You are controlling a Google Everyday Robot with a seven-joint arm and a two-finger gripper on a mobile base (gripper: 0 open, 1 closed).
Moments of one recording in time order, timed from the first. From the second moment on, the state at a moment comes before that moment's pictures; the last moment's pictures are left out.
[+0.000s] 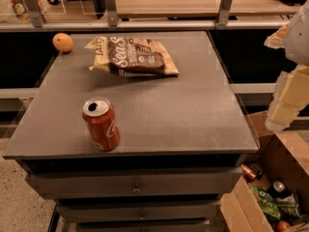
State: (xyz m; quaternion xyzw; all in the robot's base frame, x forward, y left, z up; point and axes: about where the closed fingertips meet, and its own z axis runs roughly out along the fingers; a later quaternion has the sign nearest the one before) arm 0.438 -0.216 0.977 -0.60 0.78 -0.04 0.16
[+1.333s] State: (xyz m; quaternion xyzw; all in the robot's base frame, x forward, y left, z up) arm 0.511 -0.137 0.990 -0.68 0.71 -0.04 0.20
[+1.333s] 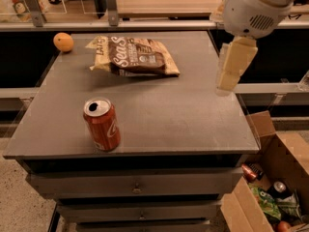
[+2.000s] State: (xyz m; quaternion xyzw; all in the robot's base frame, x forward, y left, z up) arm 0.573 -0.087 0.981 -0.71 0.67 -0.05 0.20
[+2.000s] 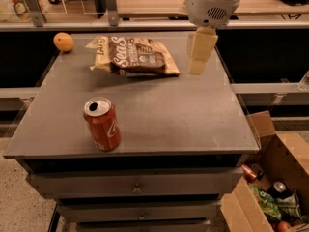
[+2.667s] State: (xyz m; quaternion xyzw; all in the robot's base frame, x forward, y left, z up) arm 0.618 -0.059 0.963 -0.71 0.67 -0.03 0.22
